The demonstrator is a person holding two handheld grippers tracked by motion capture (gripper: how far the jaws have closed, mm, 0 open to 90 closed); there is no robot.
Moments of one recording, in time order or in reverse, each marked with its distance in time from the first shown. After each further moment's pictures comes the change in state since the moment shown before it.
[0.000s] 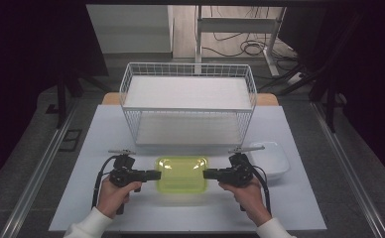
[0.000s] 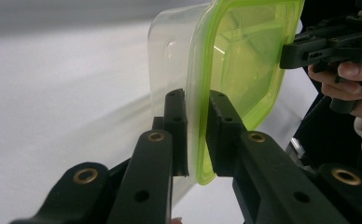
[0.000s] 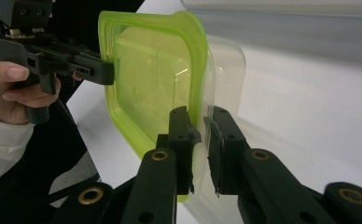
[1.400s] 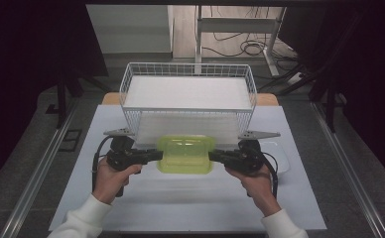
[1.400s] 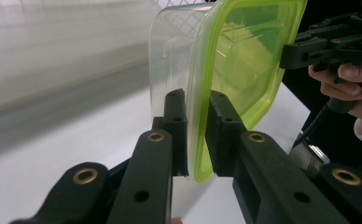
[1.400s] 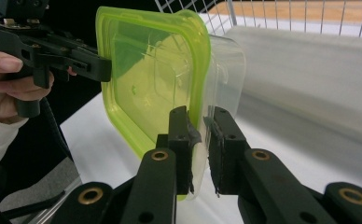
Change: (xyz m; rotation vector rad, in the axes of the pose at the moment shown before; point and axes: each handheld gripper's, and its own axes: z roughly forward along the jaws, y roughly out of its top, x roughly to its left) left arm -0.043 0.052 -0.031 -0.108 0.034 0.167; right arm 0.032 0.042 -0.043 -0.158 -0.055 -0.197
